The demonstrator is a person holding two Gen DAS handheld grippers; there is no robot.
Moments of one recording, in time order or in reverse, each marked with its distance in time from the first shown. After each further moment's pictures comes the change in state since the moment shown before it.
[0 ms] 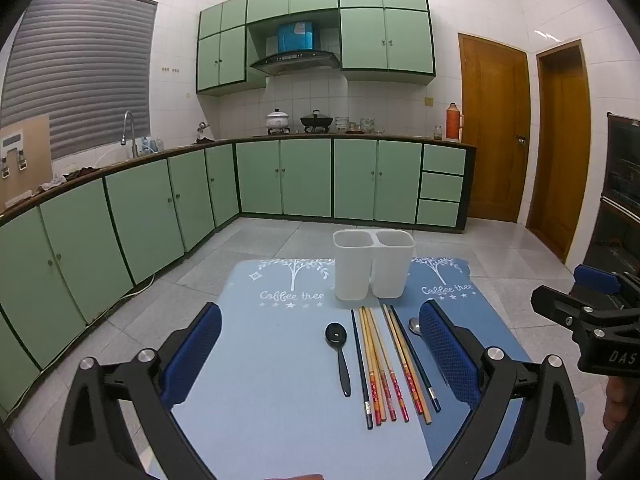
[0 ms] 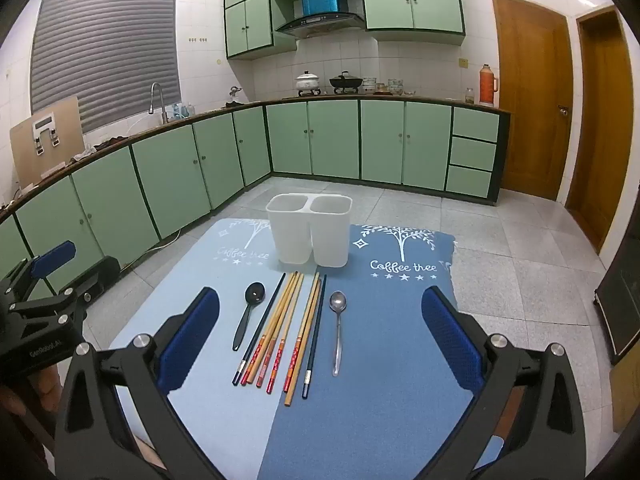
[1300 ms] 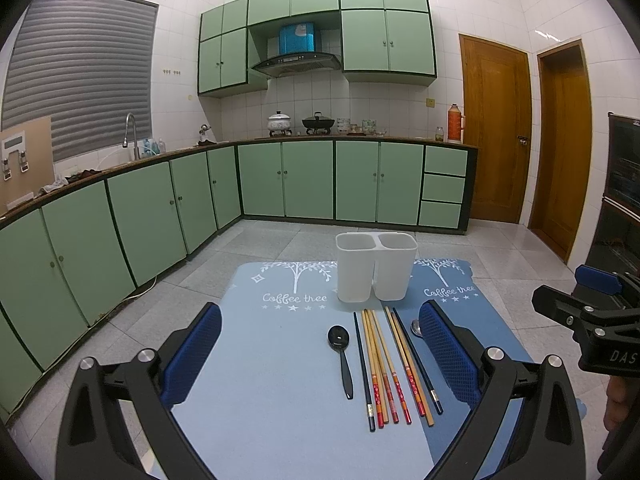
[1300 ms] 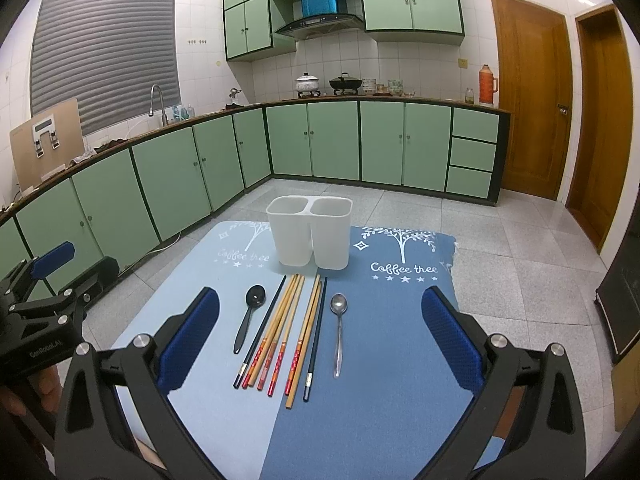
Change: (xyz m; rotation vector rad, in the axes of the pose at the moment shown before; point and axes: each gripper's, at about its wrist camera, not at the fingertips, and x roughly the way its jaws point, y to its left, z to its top) left arm 0.002 0.000 0.000 0.002 -0.002 0.006; right arm 0.000 0.000 0.001 0.004 -0.003 0.004
